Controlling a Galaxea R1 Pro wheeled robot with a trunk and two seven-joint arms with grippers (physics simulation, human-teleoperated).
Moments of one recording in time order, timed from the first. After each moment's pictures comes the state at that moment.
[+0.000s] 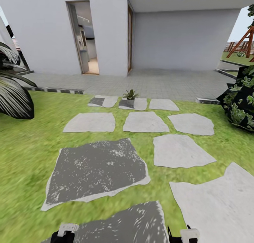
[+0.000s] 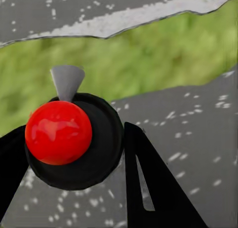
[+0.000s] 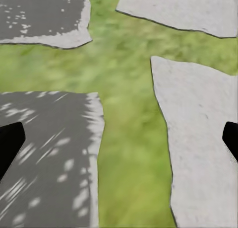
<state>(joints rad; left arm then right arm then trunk) -0.44 0.13 0.00 -0.07 0.01 -0.35 -0.13 -0.36 -0.03 0.09 -0.04 0.13 -0.76 -0.21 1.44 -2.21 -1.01</state>
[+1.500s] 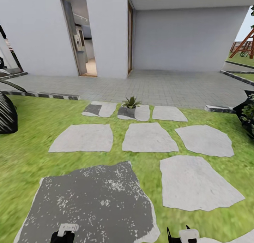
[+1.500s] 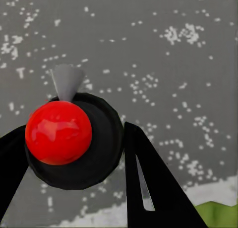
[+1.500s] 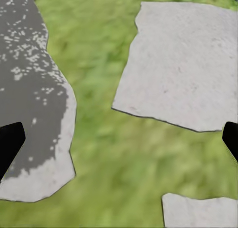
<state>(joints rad) -0.44 0.13 0.00 -0.07 0.01 -0.35 -0.13 -0.36 -0.02 0.09 -0.03 0.13 -0.76 -0.21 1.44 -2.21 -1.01</state>
